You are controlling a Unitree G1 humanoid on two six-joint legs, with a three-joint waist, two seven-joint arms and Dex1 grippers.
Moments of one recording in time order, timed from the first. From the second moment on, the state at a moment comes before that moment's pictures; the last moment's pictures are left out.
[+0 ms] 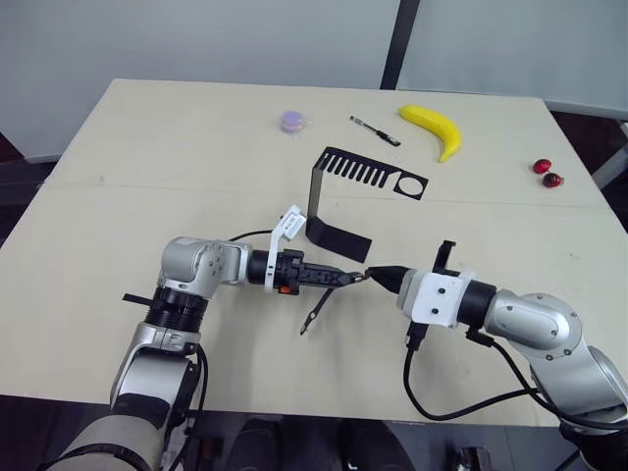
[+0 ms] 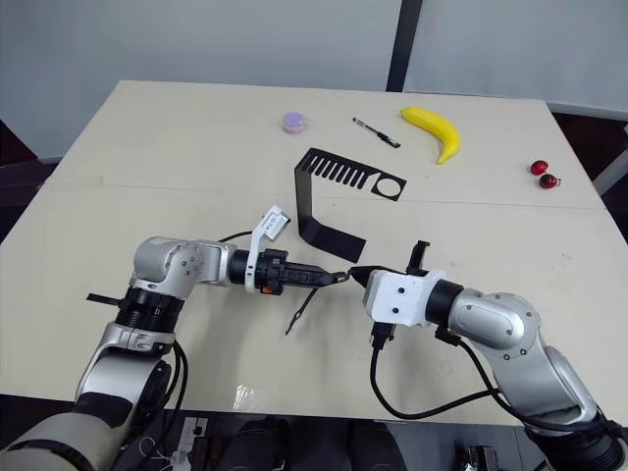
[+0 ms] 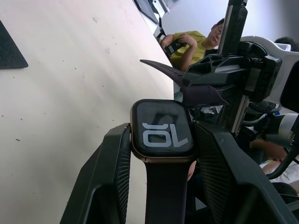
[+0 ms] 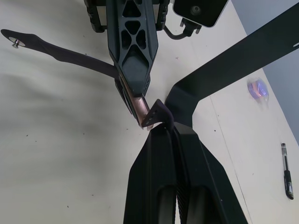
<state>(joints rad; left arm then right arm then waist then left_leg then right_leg) -0.81 0.34 -0.09 0.24 -0.61 1.27 -1.04 -0.18 -0.77 0.12 -0.65 -0.04 0.26 0.77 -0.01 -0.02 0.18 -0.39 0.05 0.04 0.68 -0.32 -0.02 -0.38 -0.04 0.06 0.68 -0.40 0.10</state>
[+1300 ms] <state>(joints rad) -0.81 0.36 -0.09 0.25 -0.65 1.21 -1.07 -0.13 -0.81 0.04 -0.73 0.05 0.33 0.80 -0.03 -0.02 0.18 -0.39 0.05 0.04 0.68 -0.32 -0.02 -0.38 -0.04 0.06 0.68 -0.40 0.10</state>
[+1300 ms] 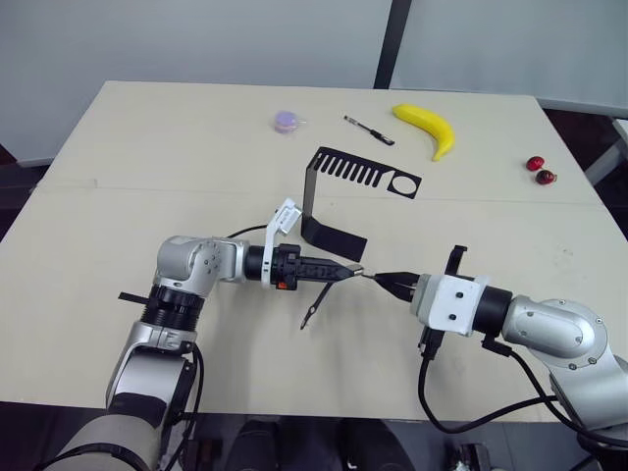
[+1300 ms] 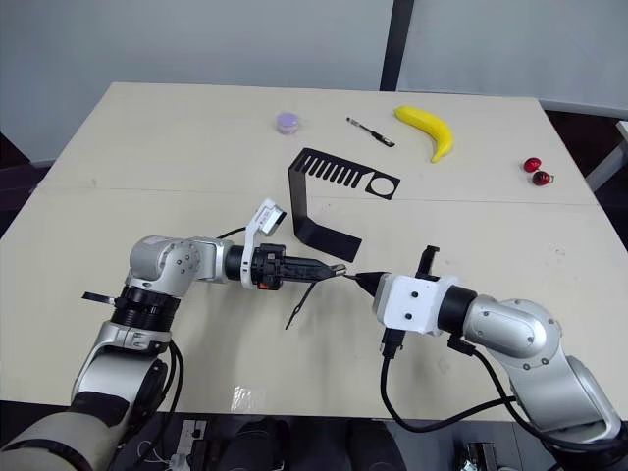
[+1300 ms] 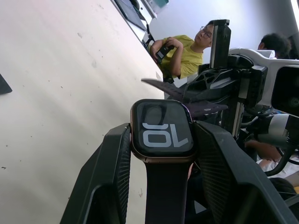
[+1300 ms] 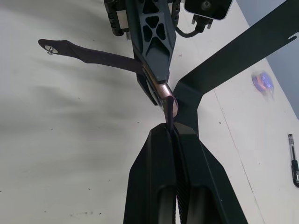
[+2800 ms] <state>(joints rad) -0.81 0.37 -0.10 0.22 -0.67 1.22 -1.07 -0.13 -0.81 0.02 -0.71 0.06 0.34 0.80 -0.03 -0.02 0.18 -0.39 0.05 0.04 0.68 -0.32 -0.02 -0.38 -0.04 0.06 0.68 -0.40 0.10</state>
